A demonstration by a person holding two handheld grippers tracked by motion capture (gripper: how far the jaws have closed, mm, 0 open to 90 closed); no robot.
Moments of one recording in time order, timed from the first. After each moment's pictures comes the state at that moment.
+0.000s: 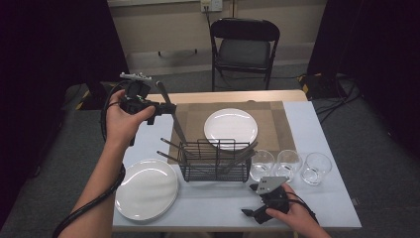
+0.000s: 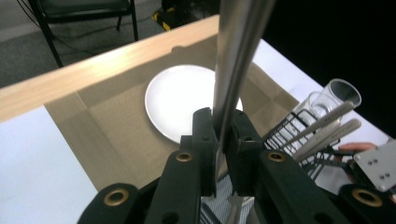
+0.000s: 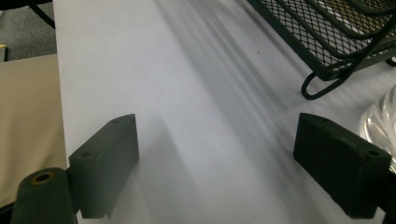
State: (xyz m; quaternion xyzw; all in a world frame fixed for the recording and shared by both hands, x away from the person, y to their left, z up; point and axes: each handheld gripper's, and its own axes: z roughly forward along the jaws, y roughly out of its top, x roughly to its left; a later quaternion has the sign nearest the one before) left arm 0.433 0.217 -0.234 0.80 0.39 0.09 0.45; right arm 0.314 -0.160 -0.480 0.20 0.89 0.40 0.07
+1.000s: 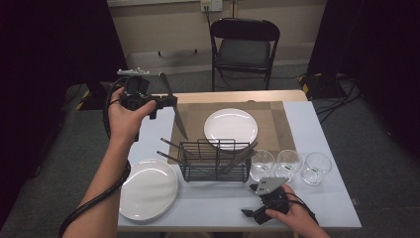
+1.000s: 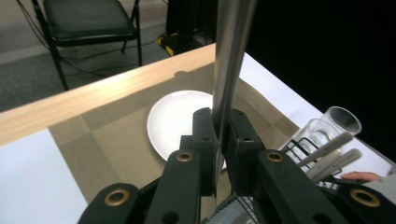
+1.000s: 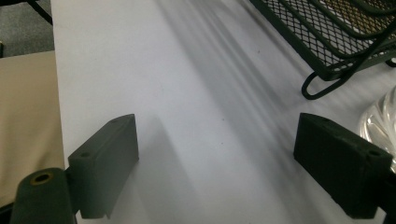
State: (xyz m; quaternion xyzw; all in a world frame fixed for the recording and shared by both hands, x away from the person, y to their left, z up) left arm 0.438 0.216 -0.230 0.77 0.40 0.11 0.48; right arm 0.313 -0.159 -0.480 0.20 0.89 0.40 0.07
